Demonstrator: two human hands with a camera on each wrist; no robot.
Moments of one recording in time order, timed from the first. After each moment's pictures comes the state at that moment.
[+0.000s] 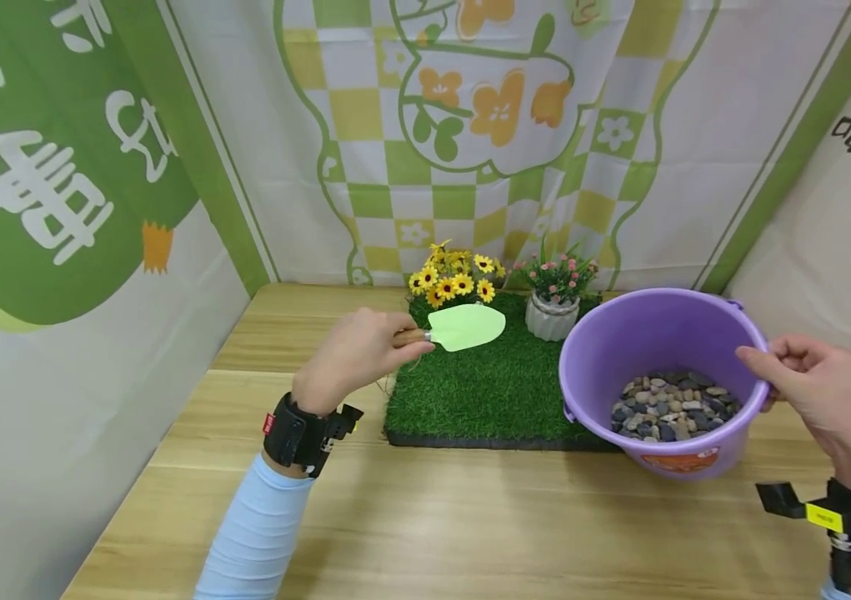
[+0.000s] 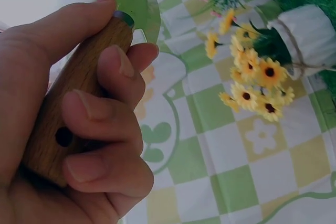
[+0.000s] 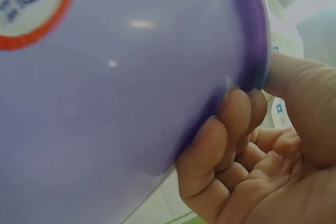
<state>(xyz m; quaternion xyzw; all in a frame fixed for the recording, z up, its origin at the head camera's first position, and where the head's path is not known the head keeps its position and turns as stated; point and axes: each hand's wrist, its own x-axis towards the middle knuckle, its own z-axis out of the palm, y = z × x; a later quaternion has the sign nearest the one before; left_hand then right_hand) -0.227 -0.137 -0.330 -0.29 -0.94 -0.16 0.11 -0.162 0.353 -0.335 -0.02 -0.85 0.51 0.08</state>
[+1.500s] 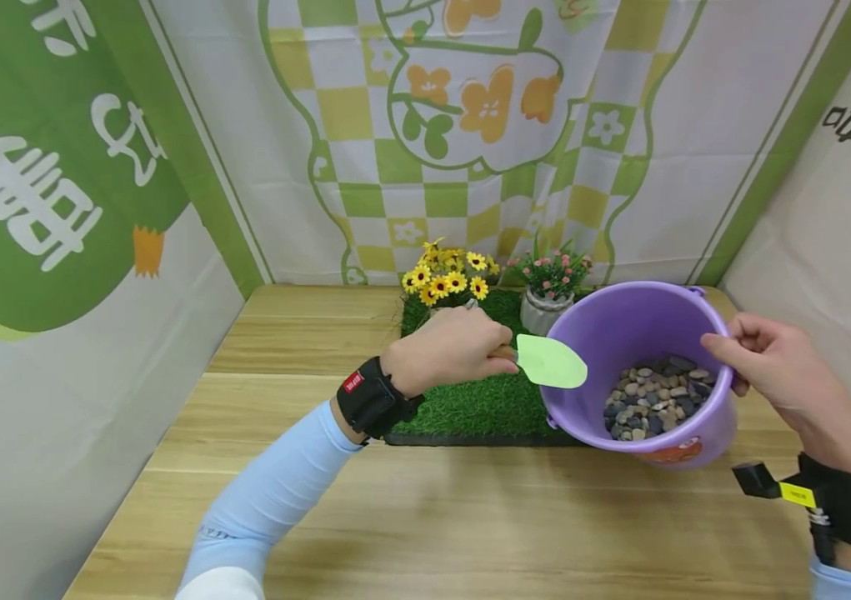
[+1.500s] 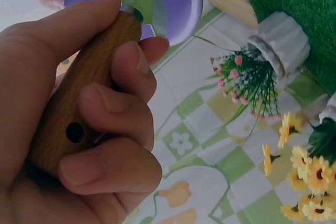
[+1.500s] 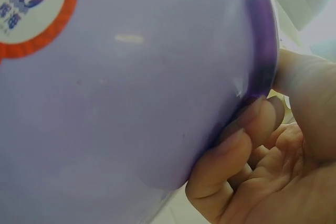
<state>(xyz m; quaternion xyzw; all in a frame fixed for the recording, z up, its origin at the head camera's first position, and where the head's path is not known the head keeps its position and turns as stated) -0.233 -0.036 -0.310 -0.44 -0.90 -0.03 0.03 -0.173 0.336 -0.328 0.05 -0.88 0.47 0.05</state>
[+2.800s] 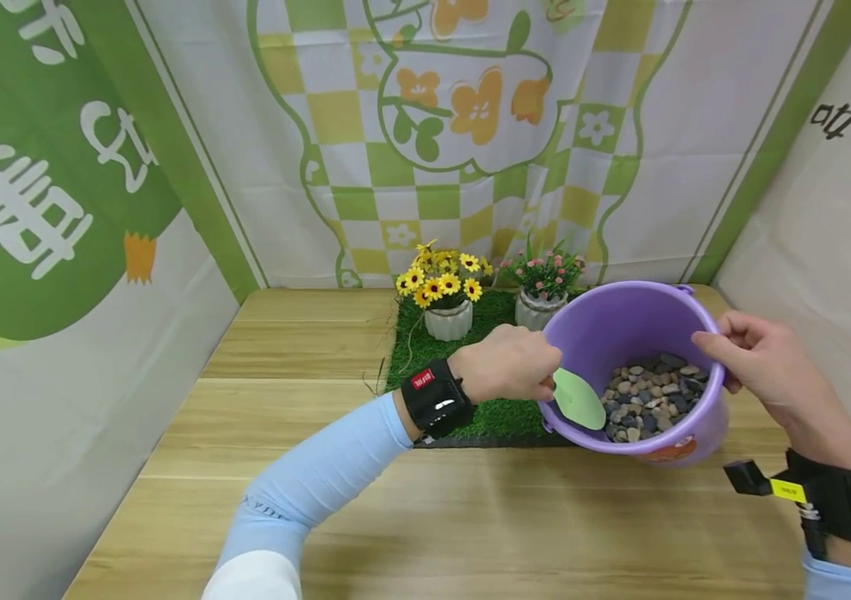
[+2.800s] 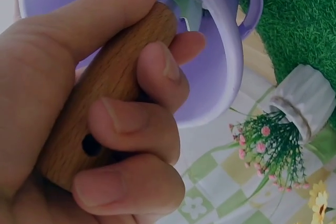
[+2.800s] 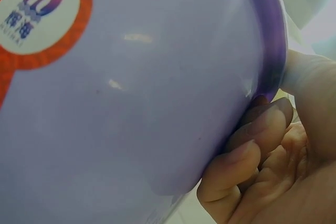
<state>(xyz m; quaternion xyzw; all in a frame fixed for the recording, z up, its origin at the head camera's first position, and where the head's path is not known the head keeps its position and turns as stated) -0.229 0.040 -0.318 -0.45 -0.89 0.08 -0.05 -0.177 0.336 -0.333 0.08 -0.87 0.48 0.07</state>
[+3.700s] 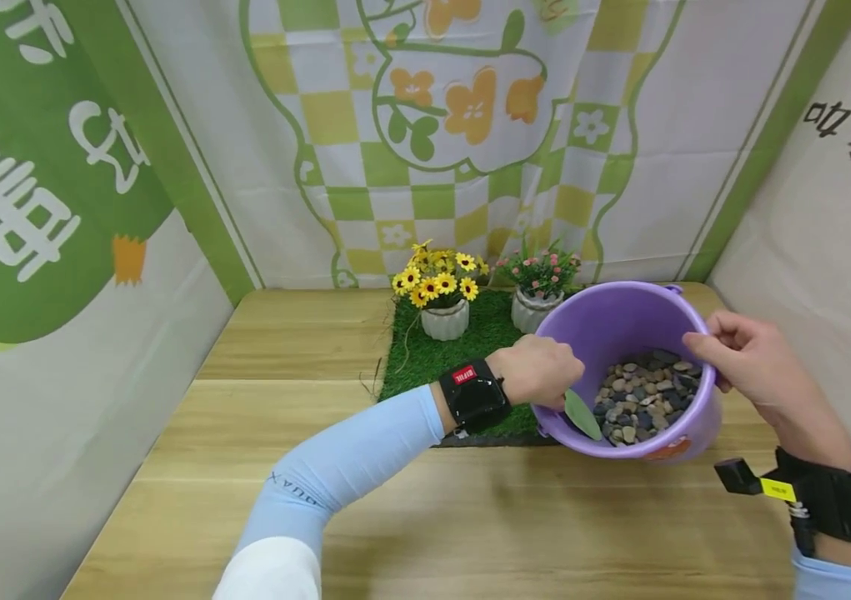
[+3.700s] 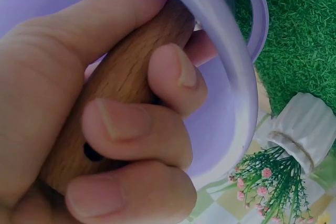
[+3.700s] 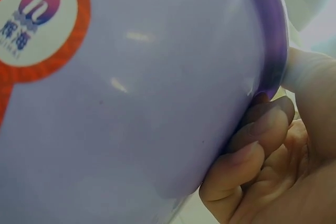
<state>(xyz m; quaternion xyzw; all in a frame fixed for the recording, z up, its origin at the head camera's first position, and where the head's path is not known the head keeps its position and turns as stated) -0.231 0.075 -0.332 -0.46 -0.88 0.13 -0.07 -0.176 0.330 -0.337 0.10 -0.86 0.49 0.09</state>
